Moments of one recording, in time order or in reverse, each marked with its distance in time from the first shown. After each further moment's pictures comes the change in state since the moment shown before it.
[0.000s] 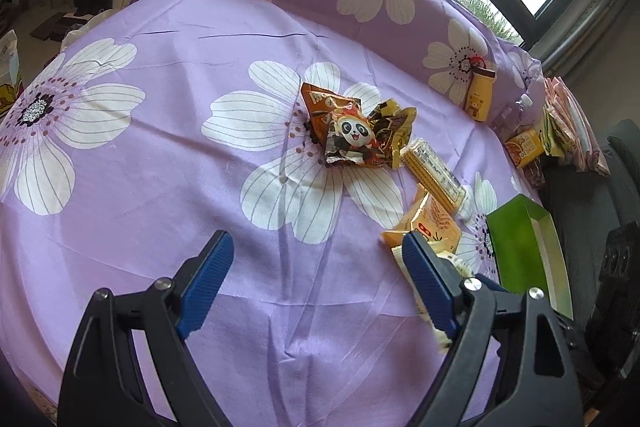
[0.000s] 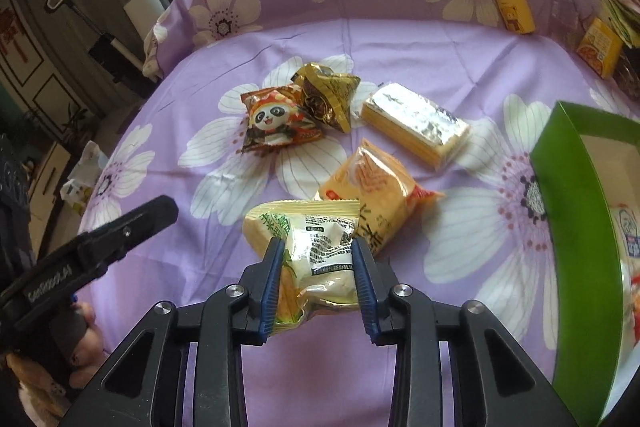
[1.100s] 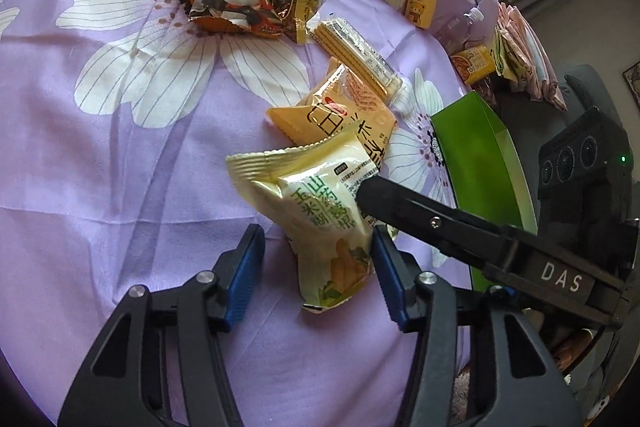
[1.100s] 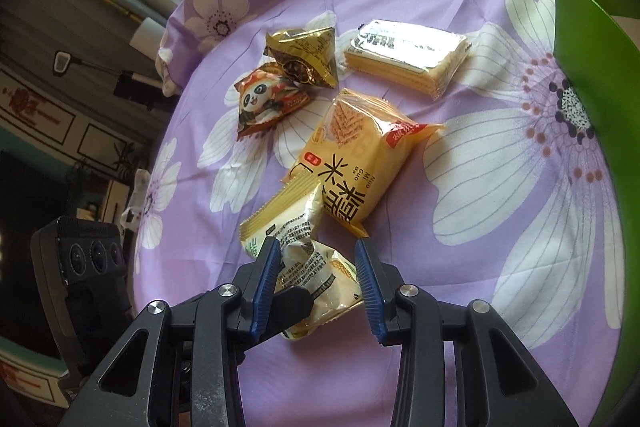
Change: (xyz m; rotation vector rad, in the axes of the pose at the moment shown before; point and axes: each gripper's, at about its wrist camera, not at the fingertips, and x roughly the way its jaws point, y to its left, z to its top) left arm 0.056 -0.048 -0.050 0.056 0.278 -0.238; right arm 0.035 -0.051 -0.008 0.216 0.108 0.276
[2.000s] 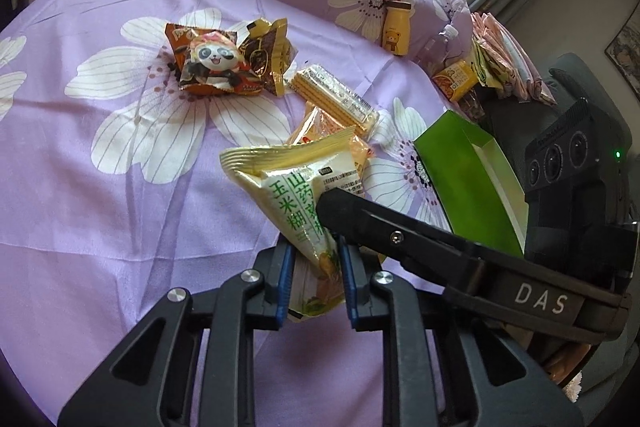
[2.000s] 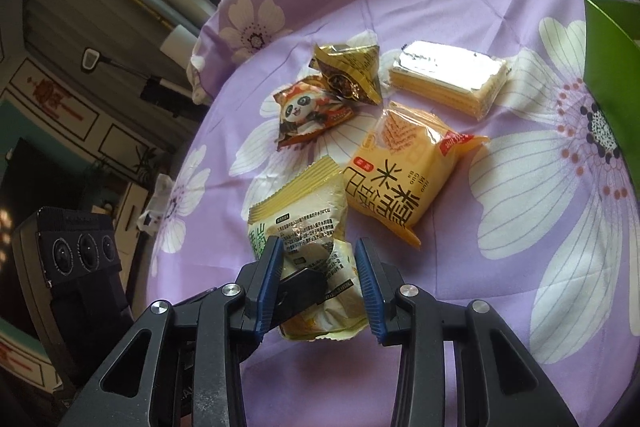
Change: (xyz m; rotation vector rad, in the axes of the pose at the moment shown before) left arm -0.021 -0.018 -0.001 0.129 -0.164 0.019; right arm -0.004 0.019 -0.007 -0.074 -0.107 0.083
